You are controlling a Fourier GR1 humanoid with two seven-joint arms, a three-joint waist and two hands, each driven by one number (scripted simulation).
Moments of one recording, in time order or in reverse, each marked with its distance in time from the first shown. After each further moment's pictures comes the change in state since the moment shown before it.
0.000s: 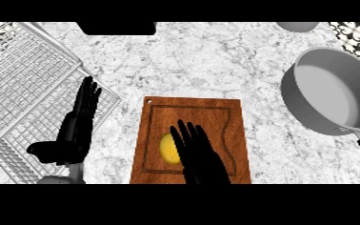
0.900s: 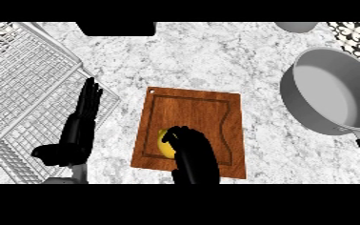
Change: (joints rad) left arm 0.011 -0.054 0.033 0.005 -0.060 -0.036 -0.021; right arm -0.151 0.017 0.003 0.227 0.048 -0.263 -0.057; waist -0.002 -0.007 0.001
